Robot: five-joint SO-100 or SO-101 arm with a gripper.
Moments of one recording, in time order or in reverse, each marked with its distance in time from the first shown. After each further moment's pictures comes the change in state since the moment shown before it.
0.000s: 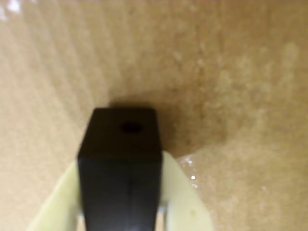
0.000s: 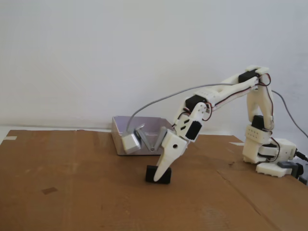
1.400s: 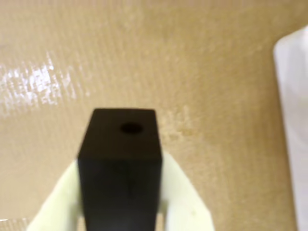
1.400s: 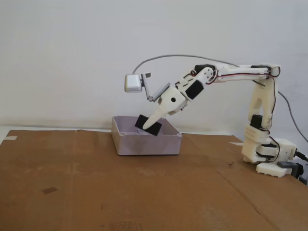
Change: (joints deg) arm 8.4 21.1 0.2 0.8 -4.0
